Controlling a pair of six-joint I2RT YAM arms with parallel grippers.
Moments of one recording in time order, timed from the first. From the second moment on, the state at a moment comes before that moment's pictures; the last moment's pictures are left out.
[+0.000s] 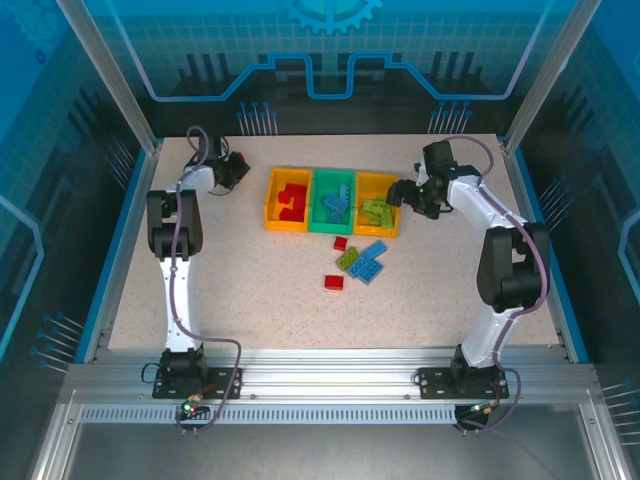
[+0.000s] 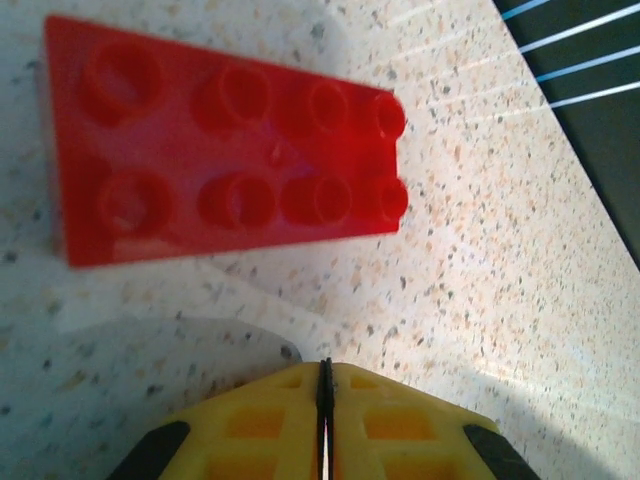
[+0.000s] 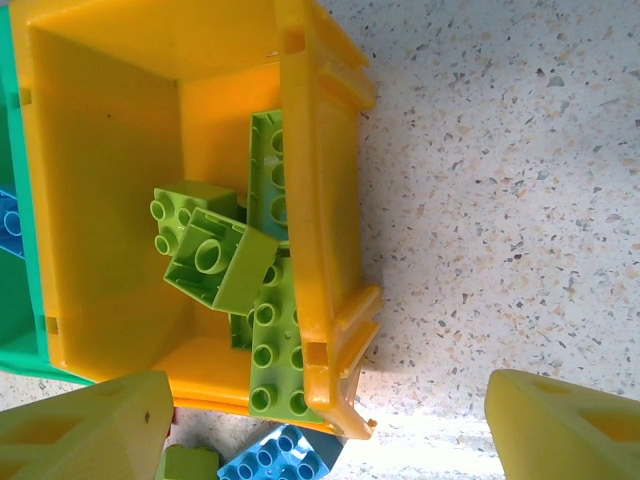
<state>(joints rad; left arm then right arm) 0.10 2.47 1.92 -0.27 0.34 -0.77 0.12 1.83 1.43 -0.72 -0.24 0.40</state>
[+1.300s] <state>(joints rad) 0.16 2.54 2.34 -0.64 0.24 -0.21 0.12 1.84 1.45 -0.71 -0.24 0.40</state>
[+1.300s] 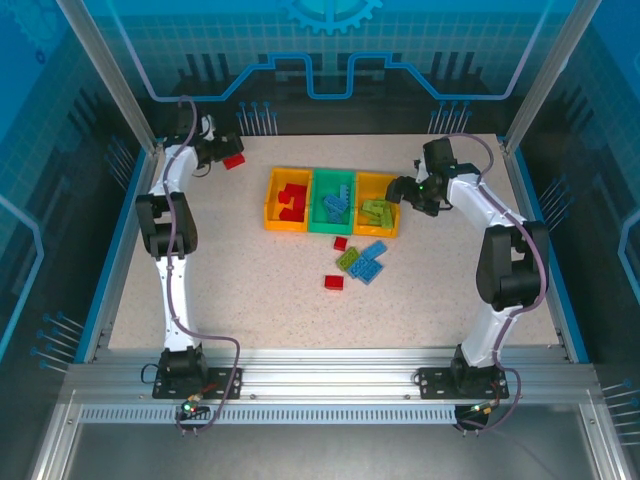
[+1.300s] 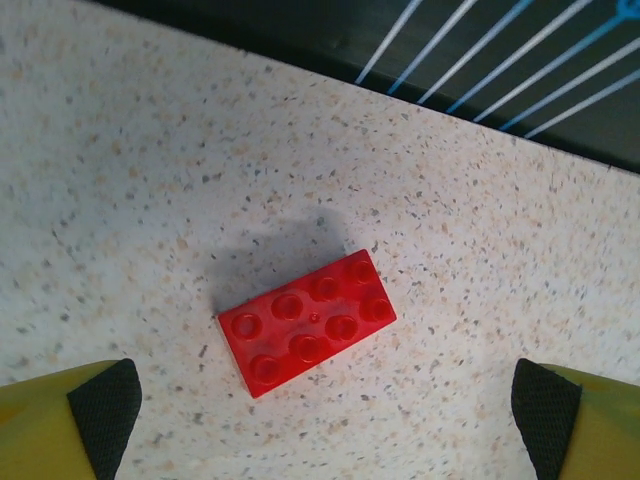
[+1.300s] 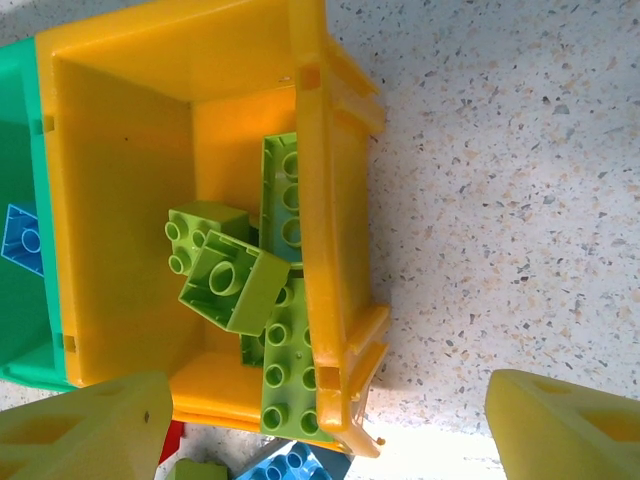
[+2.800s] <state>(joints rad) 0.10 2.66 2.39 -0.74 0.17 0.30 0.12 1.85 1.47 -0.75 -0.24 0.40</state>
